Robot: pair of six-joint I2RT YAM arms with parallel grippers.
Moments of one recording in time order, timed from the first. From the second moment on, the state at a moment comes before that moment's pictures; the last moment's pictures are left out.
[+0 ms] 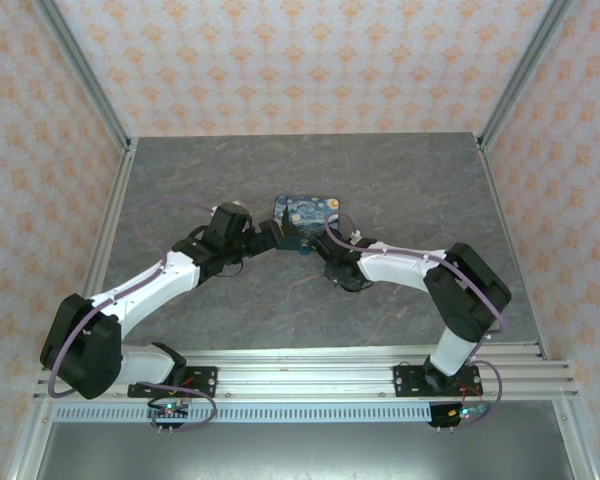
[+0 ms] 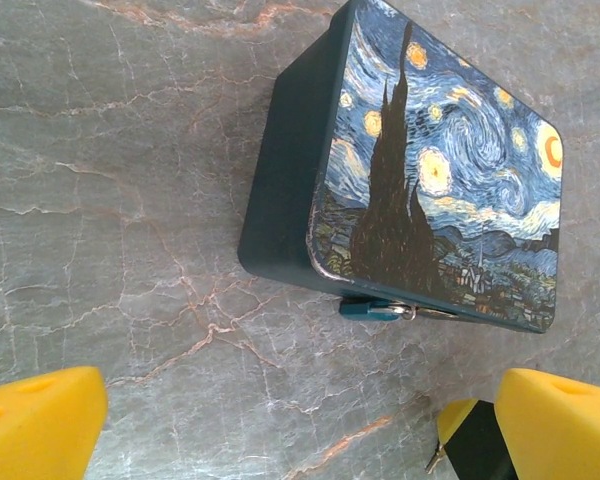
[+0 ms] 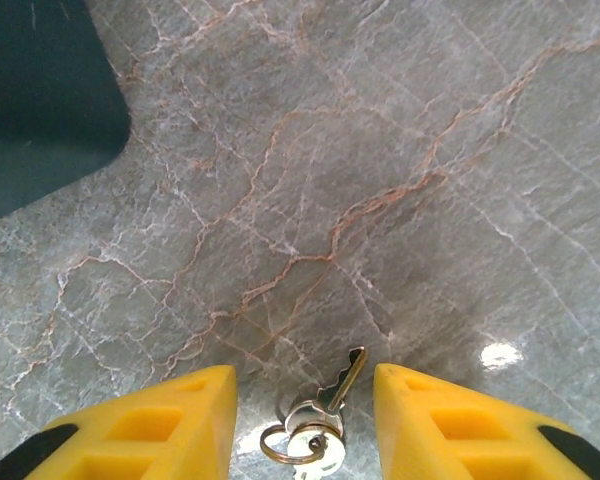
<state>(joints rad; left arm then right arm) -0.47 1.31 0.81 -0.30 0.00 -0.86 0.78 1.70 0.95 -0.54 0.23 1.21</state>
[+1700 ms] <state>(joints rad) -0.47 1.31 0.80 -0.26 0.05 -0.93 0.73 1.38 0.58 -0.05 0.02 1.06</state>
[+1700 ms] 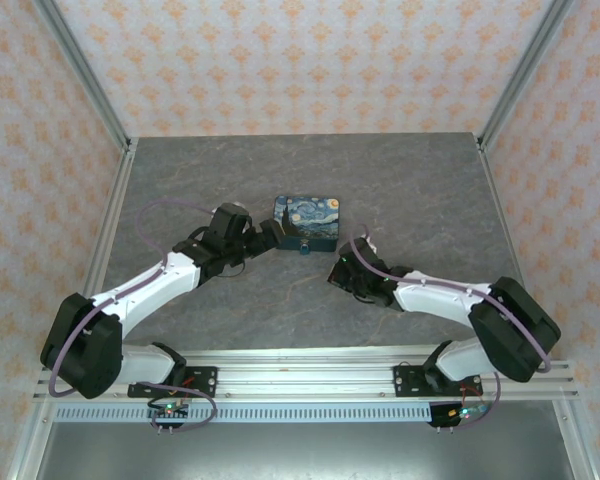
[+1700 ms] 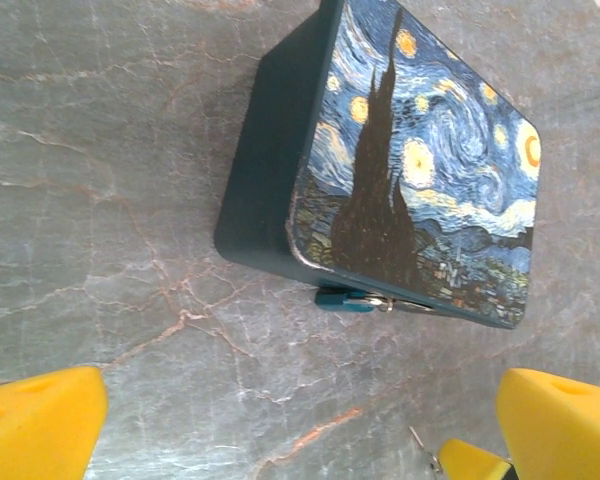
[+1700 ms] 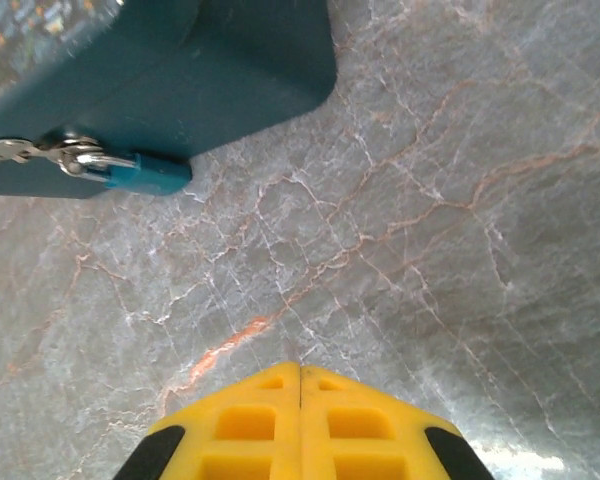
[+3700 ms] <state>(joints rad) -0.47 1.28 0.72 -0.12 0.13 -1.25 0.69 1.40 0.70 -0.52 0.06 0.88</state>
